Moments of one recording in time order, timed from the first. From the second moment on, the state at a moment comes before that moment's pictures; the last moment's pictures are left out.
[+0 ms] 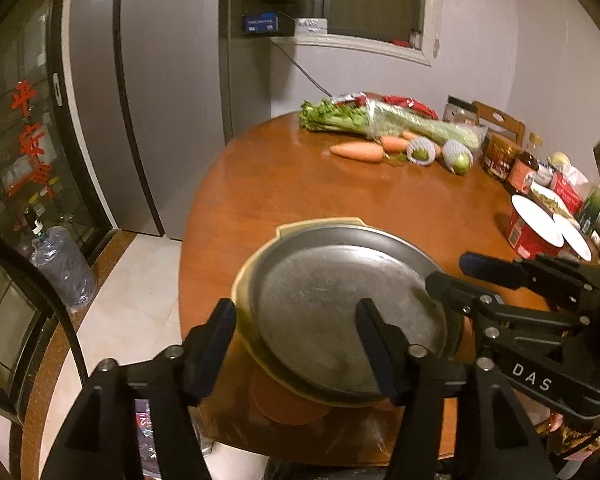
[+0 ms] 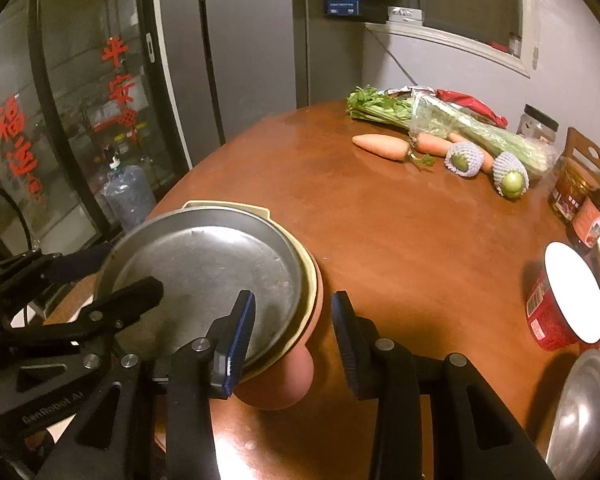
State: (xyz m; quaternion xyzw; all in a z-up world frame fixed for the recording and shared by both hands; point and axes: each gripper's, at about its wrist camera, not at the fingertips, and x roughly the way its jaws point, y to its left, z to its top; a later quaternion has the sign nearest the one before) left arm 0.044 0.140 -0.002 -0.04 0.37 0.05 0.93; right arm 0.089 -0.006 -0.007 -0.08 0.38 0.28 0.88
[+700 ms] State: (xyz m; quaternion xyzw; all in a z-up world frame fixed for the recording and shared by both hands) left arm 0.050 0.170 -0.015 -0.11 0.41 0.01 0.90; right arm 0.095 -0.014 -0.019 -0.03 0.43 0.27 0.86
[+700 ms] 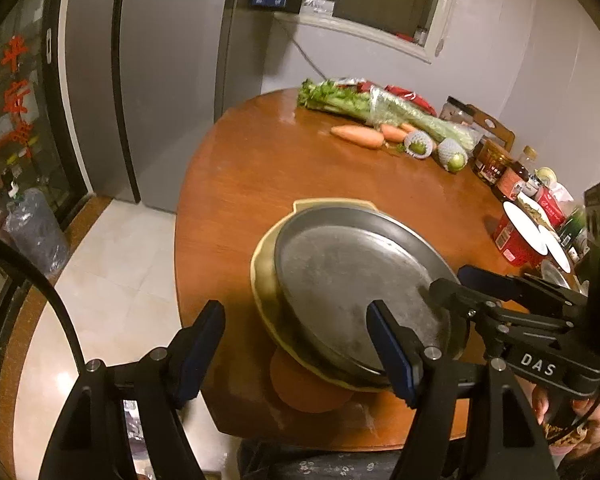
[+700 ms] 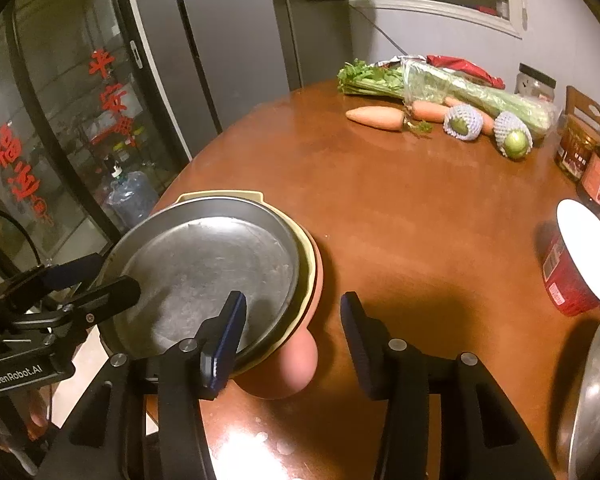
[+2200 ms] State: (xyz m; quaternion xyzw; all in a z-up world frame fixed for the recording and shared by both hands) left arm 0.097 0.107 -0.029 -0.05 0.43 -0.02 0.90; right arm 0.114 -0.054 -0.030 -0.04 0.41 0.25 0.88
